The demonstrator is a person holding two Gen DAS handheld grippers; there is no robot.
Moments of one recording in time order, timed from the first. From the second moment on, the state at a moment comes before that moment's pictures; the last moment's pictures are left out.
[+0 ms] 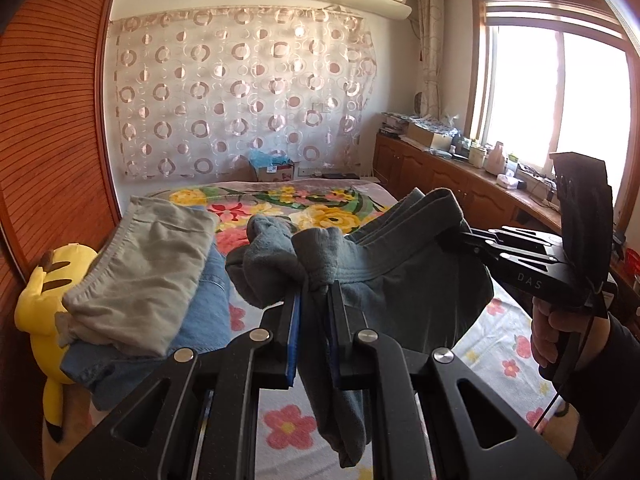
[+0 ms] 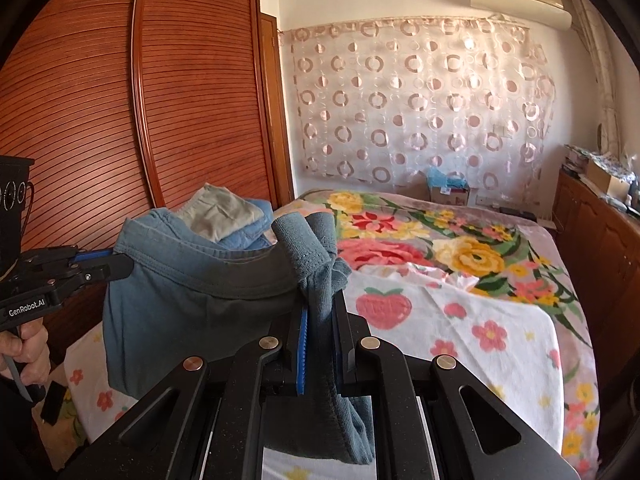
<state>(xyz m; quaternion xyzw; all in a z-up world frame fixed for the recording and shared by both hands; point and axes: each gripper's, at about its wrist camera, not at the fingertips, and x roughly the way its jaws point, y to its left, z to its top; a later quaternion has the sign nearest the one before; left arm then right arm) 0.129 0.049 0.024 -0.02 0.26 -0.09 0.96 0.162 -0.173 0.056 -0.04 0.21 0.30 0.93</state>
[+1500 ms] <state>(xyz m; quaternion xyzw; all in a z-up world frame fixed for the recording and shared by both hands) 0.164 0.204 -0.025 -0.12 0.28 0.15 0.94 0.415 -0.003 0.031 -0.14 0.21 0.46 0.85</state>
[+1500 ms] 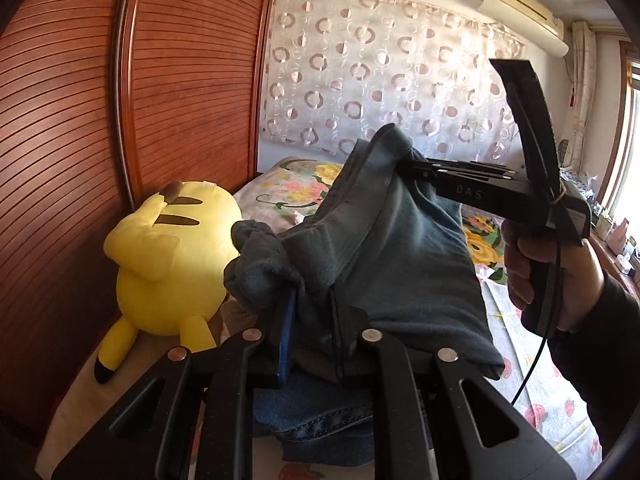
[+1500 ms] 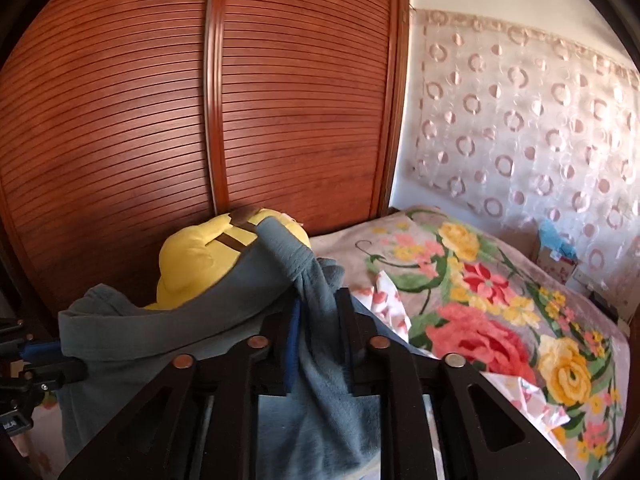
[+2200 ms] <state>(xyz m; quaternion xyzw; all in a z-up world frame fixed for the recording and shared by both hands) 0.191 0.204 -0.033 -0.07 0.31 0.15 0.94 0.470 -0.052 0.028 -0.12 0.26 0.51 0.81</state>
